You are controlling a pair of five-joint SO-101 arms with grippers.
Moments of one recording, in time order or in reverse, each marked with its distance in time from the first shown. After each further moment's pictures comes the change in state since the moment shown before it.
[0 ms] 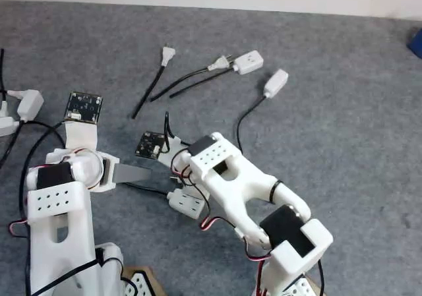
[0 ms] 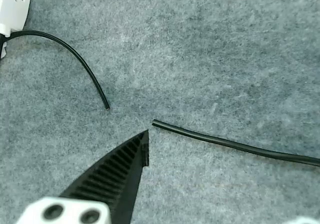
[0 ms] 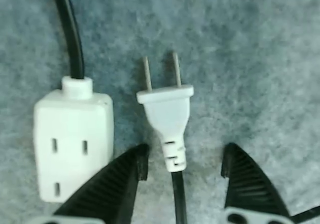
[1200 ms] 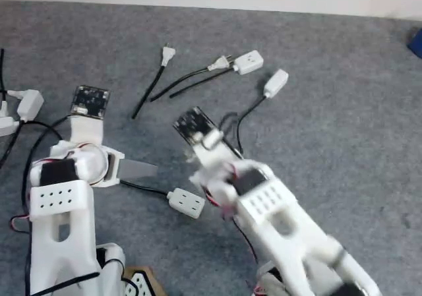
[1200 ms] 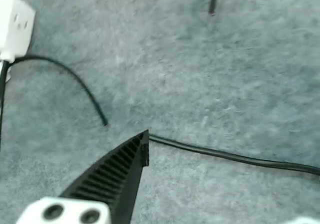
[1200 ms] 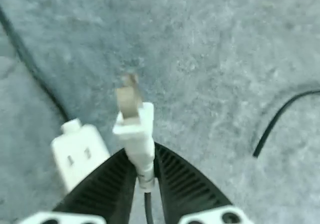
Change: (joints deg) left arm 4.1 0.0 -2.6 0.1 0.0; right arm 4.6 -45.6 29.6 -13.7 -26.7
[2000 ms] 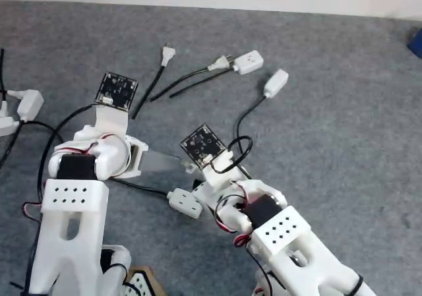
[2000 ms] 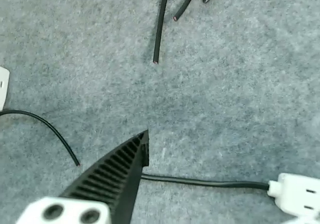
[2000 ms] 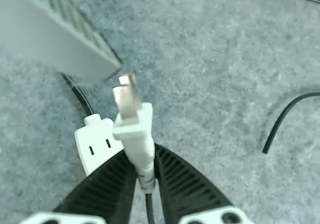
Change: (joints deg) left arm 11.2 0.0 -5.4 1.1 5.3; right arm -2.3 -13.2 9.9 -2.2 -1.2
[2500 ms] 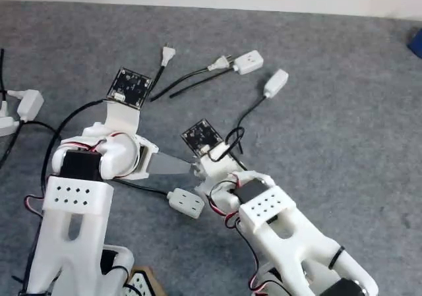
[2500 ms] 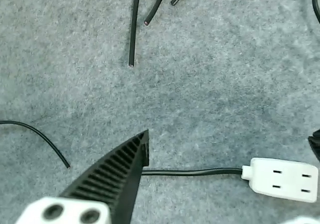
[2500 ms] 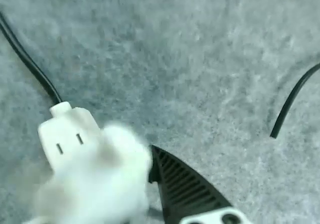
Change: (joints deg) left arm 5.5 0.0 -6.8 8.1 1.1; right arm 2.9 17.1 -4.3 -3.4 -0.1
